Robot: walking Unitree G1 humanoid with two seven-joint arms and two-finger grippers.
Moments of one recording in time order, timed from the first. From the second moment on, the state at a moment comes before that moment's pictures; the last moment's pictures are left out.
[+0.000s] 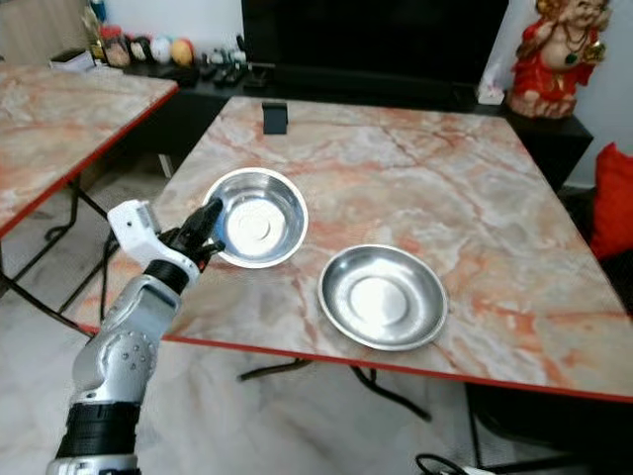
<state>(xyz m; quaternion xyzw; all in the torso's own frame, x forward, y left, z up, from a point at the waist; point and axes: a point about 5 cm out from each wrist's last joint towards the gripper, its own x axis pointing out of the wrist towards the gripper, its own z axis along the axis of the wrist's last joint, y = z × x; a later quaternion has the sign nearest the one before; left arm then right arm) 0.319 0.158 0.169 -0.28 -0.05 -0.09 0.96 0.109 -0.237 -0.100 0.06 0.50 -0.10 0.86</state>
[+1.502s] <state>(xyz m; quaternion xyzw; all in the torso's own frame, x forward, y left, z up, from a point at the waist) 0.322 0.149 0.170 -0.22 -0.04 -0.12 0.97 0.109 -0.243 -0.099 0.06 0.50 -0.10 0.86</state>
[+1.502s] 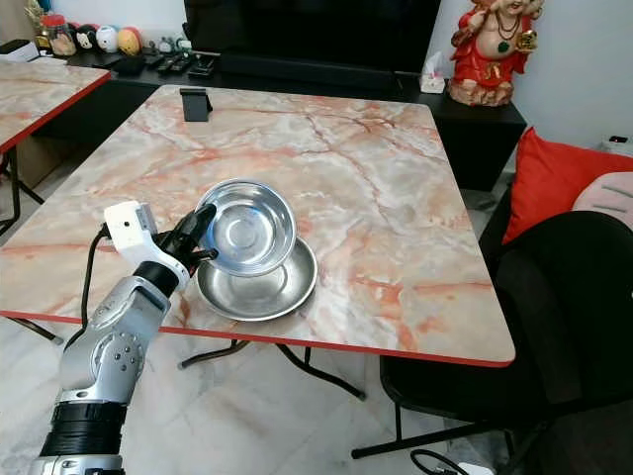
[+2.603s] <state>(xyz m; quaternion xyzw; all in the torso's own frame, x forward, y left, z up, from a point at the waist) 0.322 0.151 0.169 -0.21 -0.03 -0.11 0.97 0.109 -0.241 -0.100 0.06 0.50 -0.10 0.86</state>
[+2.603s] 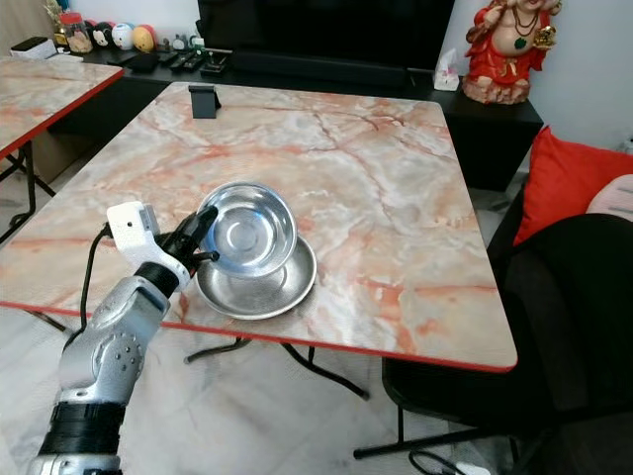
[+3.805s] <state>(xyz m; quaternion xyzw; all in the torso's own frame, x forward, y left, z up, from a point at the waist) 0.323 0.150 0.168 -0.21 -0.02 -0.14 0.97 0.104 -0.243 -0.100 0.05 0.50 -0.09 0.86</state>
